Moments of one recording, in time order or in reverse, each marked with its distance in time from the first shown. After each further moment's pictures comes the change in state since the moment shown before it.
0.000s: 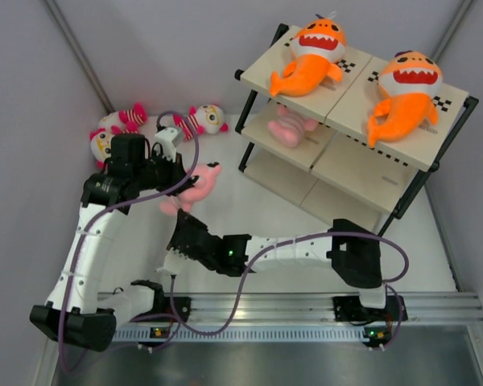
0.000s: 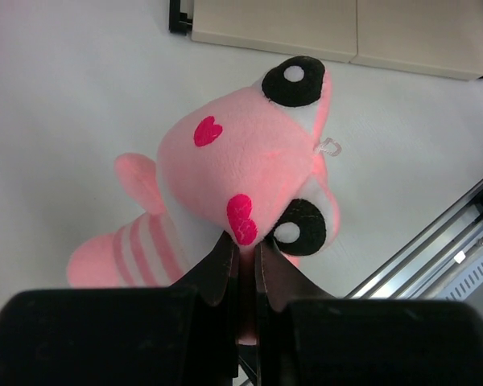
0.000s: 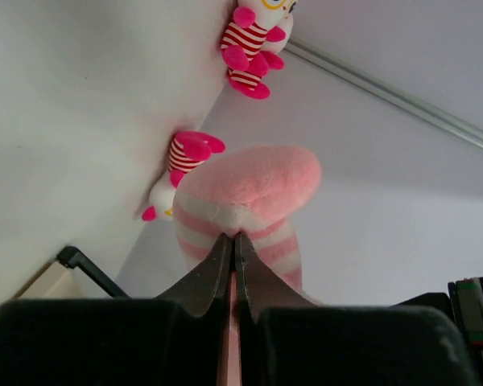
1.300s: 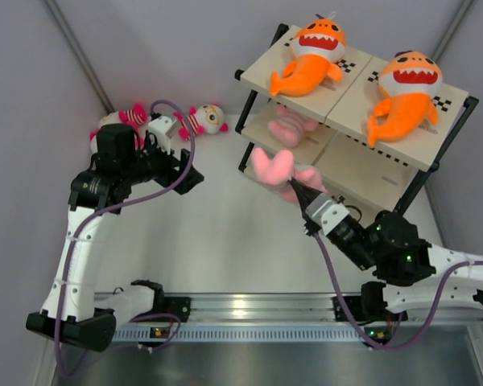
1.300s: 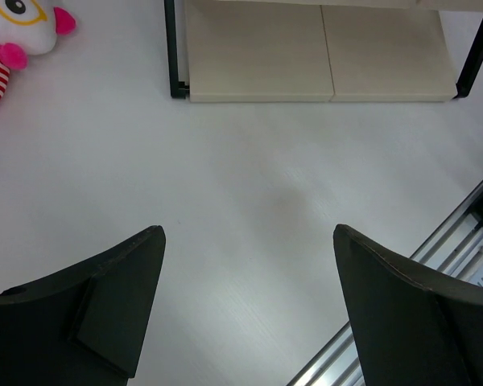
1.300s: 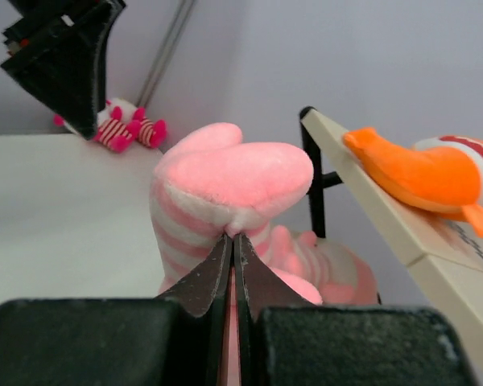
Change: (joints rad) left arm -0.003 0.000 0.140 -0.004 0.051 0.061; right arm 0.032 -1.134 -0.518 0.099 0.072 0.925
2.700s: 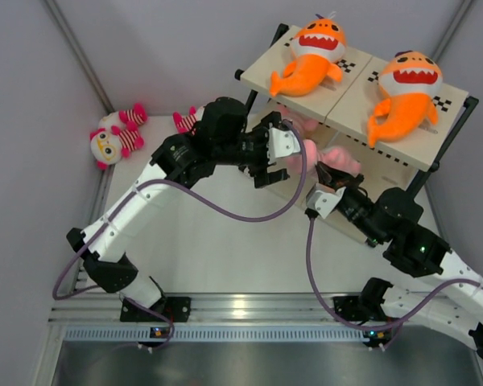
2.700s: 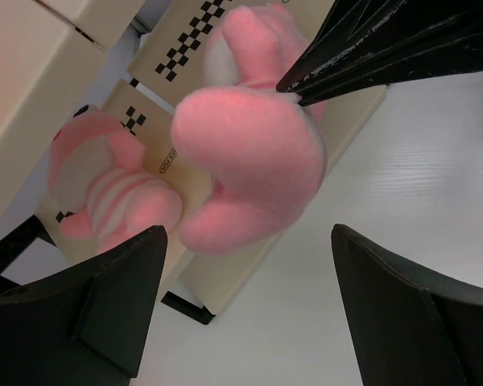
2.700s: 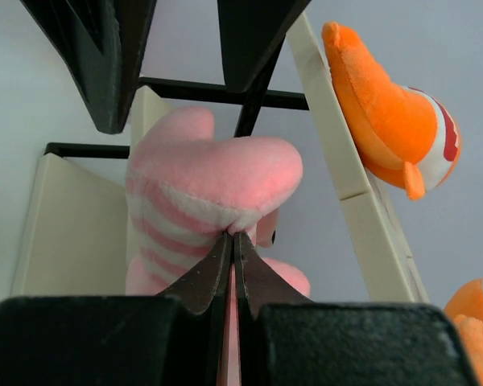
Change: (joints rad) left arm -0.661 0.451 0.482 0.089 -0.138 0.494; right arm -0.533 -0.113 -0.002 -0.341 -0.388 -0.278
